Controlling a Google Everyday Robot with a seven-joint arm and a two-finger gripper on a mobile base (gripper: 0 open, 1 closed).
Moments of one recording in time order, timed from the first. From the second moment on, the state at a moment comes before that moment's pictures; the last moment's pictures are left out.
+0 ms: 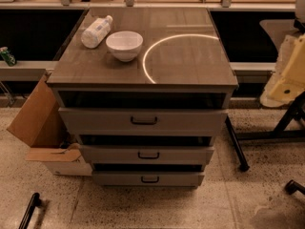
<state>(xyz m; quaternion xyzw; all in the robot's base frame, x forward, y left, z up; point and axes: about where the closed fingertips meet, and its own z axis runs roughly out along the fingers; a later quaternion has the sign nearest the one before) 0.418 -0.184 1.060 -0.61 0.75 -0.11 0.25</state>
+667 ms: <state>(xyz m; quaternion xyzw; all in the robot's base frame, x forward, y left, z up) 0.421 -0.181 1.038 -0.62 0.74 -0.09 0.25</state>
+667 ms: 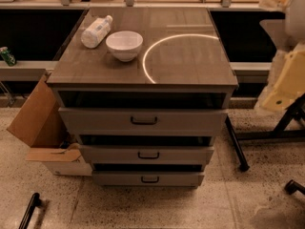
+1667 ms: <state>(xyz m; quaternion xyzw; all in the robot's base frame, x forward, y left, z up) 0.441 -0.185 0.890 -0.63 0.74 0.02 0.21</state>
